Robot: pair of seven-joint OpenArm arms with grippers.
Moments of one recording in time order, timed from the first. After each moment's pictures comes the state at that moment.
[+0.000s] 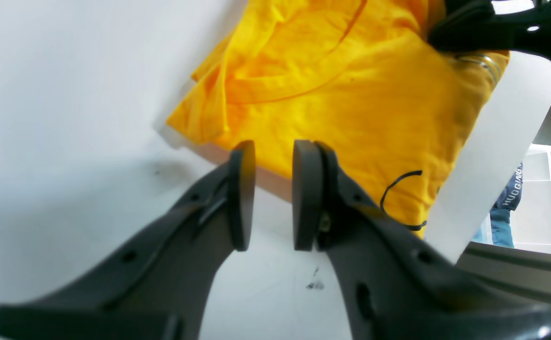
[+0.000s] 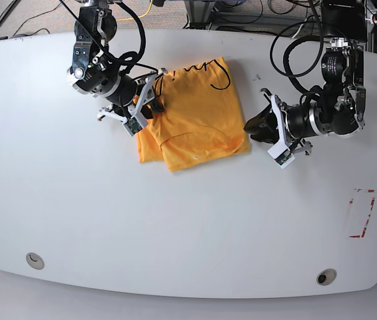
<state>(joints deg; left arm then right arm) 0.1 -18.7 -1.2 101.5 -45.9 -41.8 67.3 -13.8 1.2 7.8 106.3 14.3 40.4 -55.9</state>
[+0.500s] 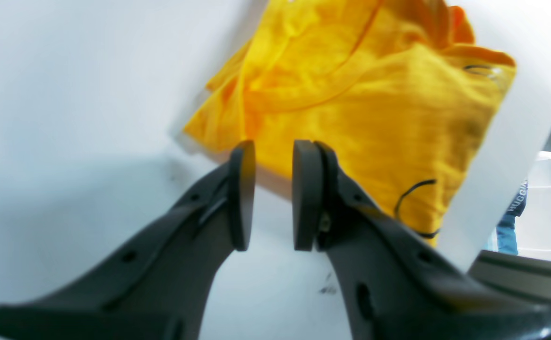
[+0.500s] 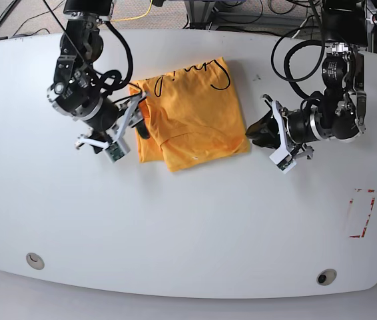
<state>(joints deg) -1.5 -18.6 -1.2 98.9 -43.9 -41.8 66.9 -5.3 4.1 12.7 108.7 14.6 40.4 -59.9</state>
